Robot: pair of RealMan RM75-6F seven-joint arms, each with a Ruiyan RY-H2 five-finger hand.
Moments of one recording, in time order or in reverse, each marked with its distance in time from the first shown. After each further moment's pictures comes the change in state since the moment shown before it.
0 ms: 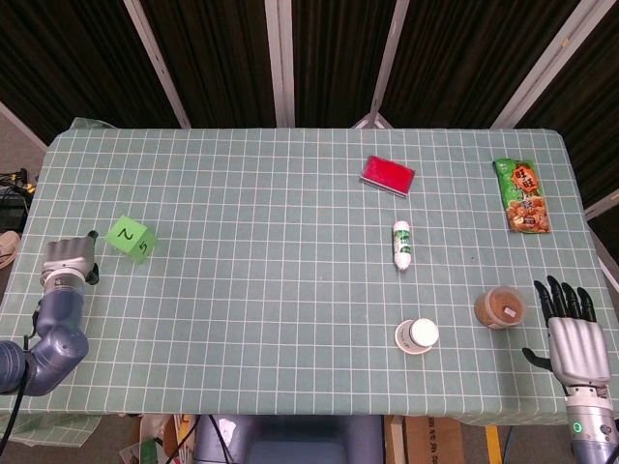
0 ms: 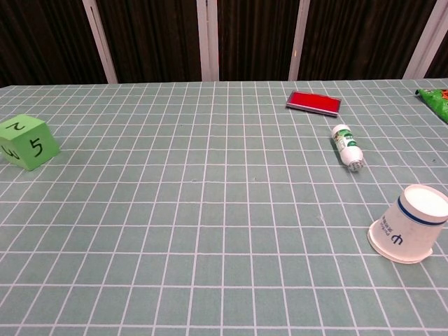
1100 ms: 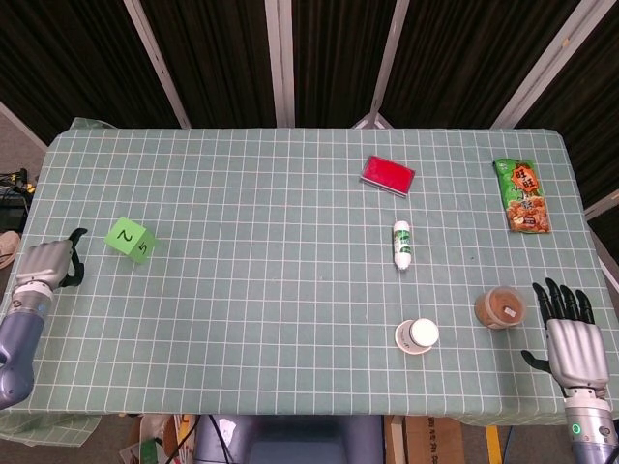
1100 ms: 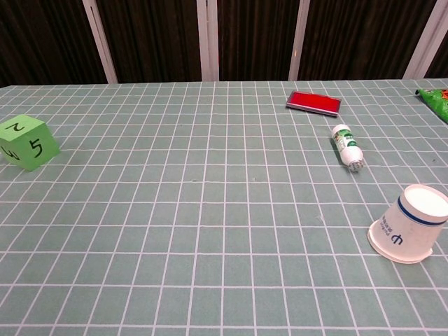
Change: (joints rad) left arm 0.430 -0.056 -0.098 0.279 0.825 -0.123 -0.560; right arm -0.001 0.004 -0.005 -0.019 0.010 -0.006 -0.014
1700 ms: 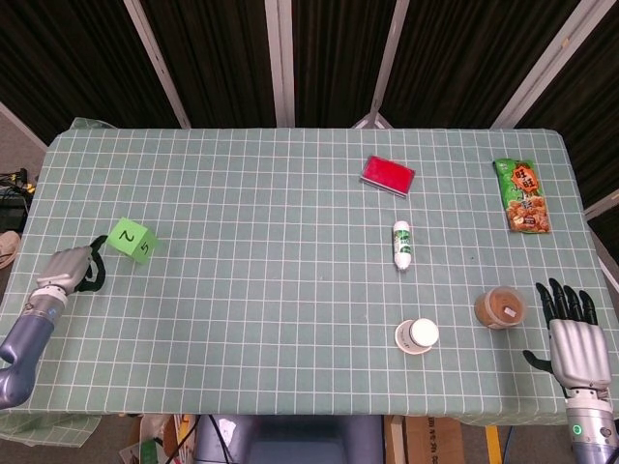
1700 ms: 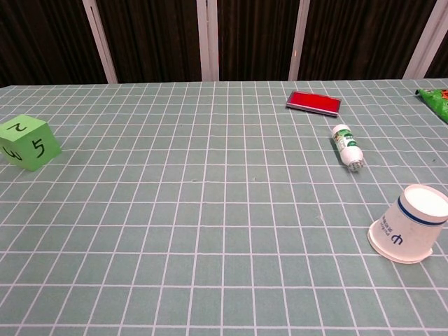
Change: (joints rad) left arm 0.075 -0.070 -0.072 0.127 0.269 -0.123 -0.239; right arm -0.005 0.001 0.005 -0.013 0.012 0.013 -0.010
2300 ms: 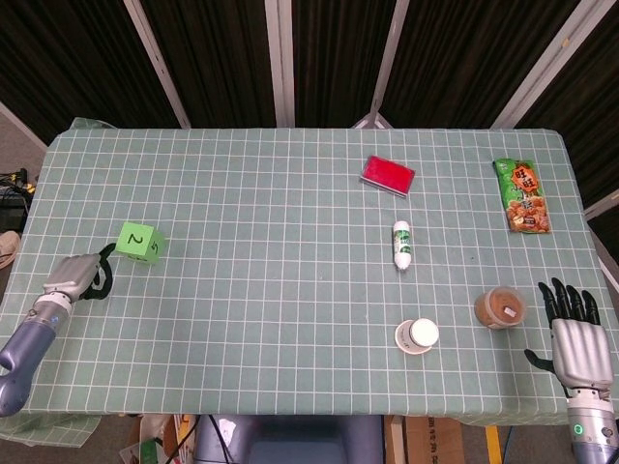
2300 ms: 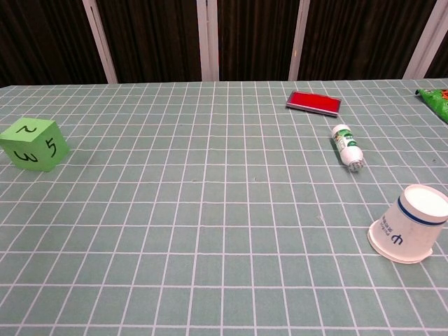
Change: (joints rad) left arm 0.027 0.031 -0.011 -0.065 0.103 -0.011 -0.015; right arm -0.002 0.000 0.004 -0.003 0.007 0.005 0.003
